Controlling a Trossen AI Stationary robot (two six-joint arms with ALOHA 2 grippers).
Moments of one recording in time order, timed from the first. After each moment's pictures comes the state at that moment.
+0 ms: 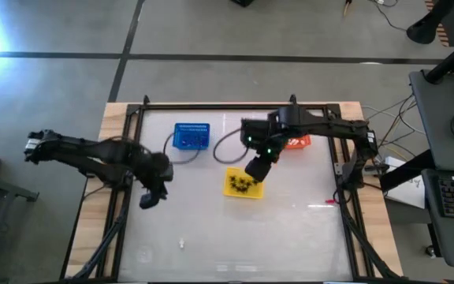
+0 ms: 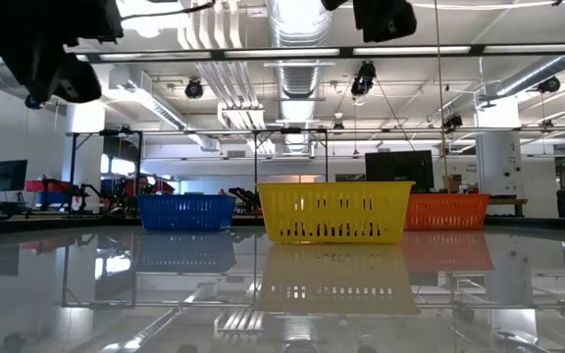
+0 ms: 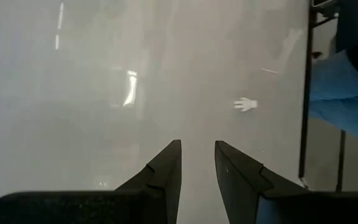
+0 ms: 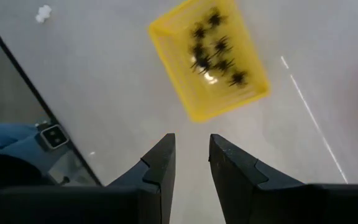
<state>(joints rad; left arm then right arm) -0.11 0.99 0.85 -0.96 0.31 -0.34 -0.07 1.83 2.02 -1.51 -0.26 0.54</state>
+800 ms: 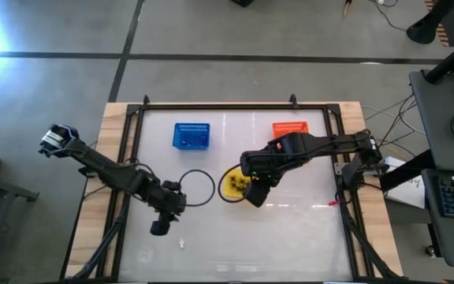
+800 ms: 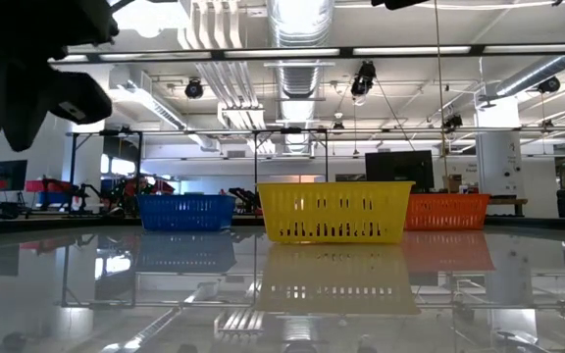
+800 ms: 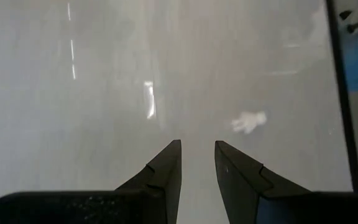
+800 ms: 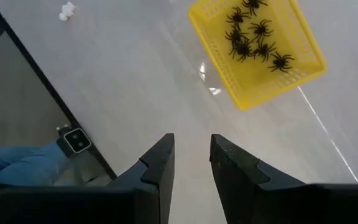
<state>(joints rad) -0.45 1.26 0.76 -0.57 0.11 -0.40 0.16 1.83 2.02 -1.43 -0.15 0.82</state>
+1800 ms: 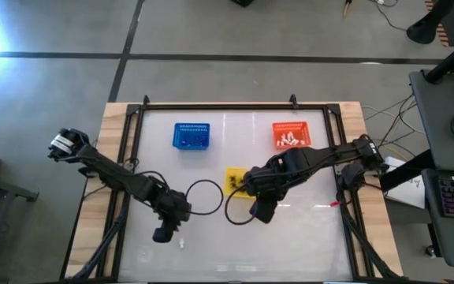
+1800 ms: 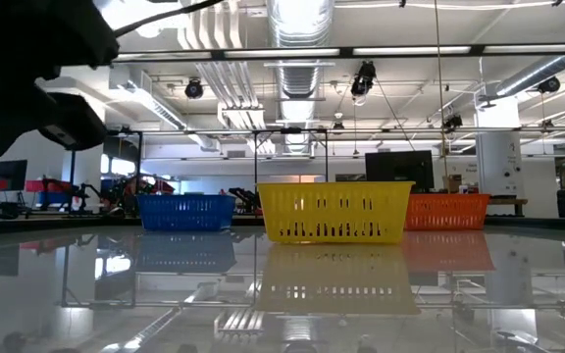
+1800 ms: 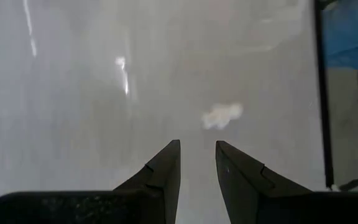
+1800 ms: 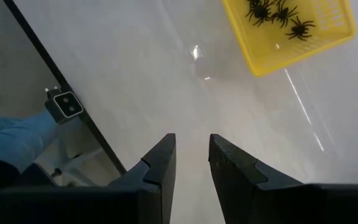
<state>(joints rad) -0.46 1.42 0.79 -0.51 0.26 -0.42 0.26 1.84 2.02 -1.48 -0.16 0.83</state>
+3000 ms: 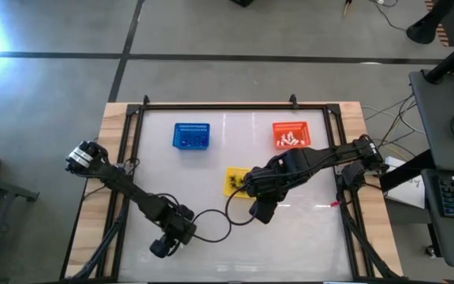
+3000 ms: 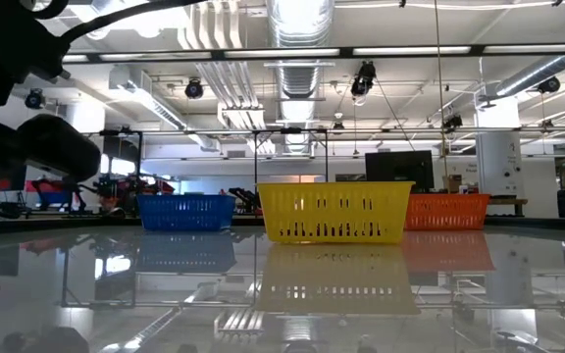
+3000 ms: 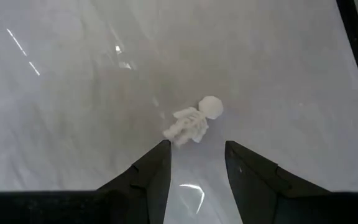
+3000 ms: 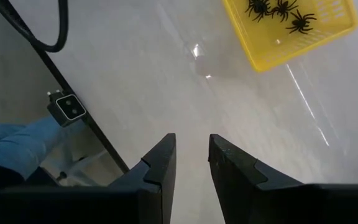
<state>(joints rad) -0.58 1.69 0.90 -0.47 0.28 -0.12 0.27 1.85 2.02 -1.48 -0.16 0.88</state>
